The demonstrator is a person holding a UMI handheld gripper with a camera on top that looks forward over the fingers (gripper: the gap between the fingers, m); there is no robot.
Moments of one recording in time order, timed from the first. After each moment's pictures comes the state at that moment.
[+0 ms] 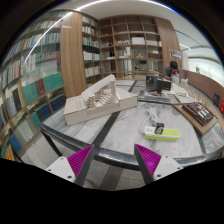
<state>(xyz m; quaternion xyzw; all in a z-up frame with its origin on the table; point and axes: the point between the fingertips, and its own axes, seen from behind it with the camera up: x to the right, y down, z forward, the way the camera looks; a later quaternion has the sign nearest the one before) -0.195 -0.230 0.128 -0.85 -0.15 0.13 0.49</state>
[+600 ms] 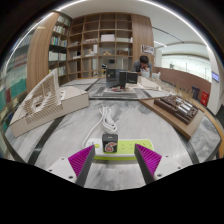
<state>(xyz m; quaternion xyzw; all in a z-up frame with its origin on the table) -0.037 -0.026 0.042 -0.86 -0.03 0.01 0.50</state>
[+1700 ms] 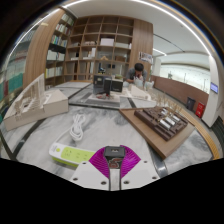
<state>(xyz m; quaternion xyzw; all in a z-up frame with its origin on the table) 0.087 0.001 0.083 -0.85 -0.05 -0.04 0.53</state>
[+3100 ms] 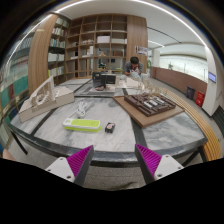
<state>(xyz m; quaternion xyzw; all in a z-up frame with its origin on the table) 0.152 -0.199 0.102 -0.87 -0.03 0.00 0.50</state>
